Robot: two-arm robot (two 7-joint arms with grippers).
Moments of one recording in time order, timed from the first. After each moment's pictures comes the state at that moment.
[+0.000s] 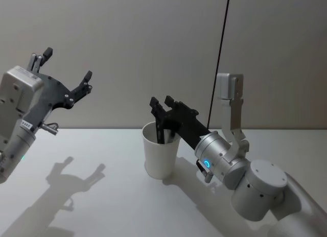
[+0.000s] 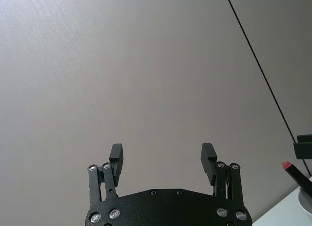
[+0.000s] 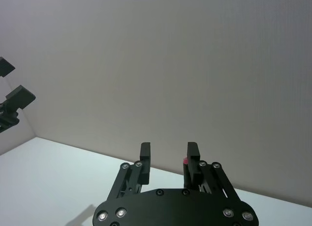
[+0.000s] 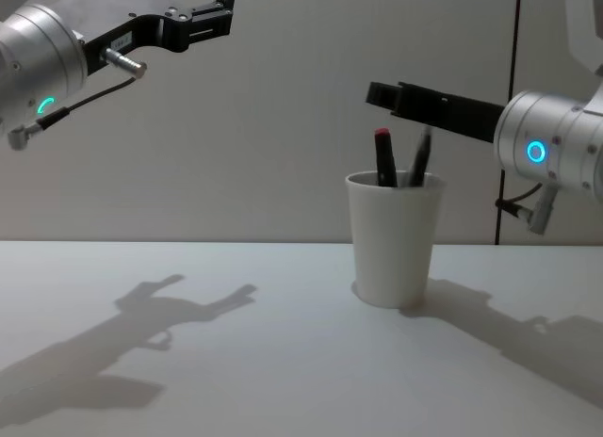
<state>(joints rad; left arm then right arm) -0.48 0.27 0.29 -1.44 0.02 -0.26 -0.16 0.52 0.21 -0.43 -1.33 0.60 0.09 0.15</state>
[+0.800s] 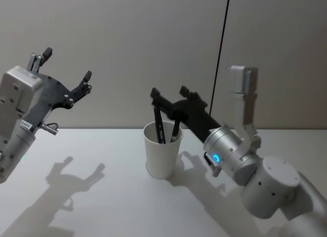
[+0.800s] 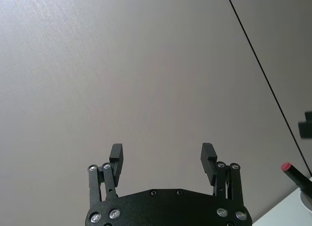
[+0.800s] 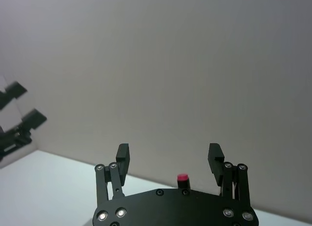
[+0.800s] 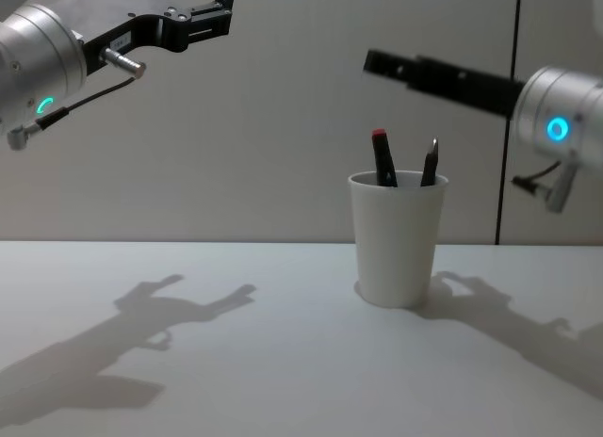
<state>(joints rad) -0.47 0.27 0.28 -1.44 0.02 -0.26 -0.16 0.49 0.22 -0.40 -1.38 0.60 0.08 0.16</state>
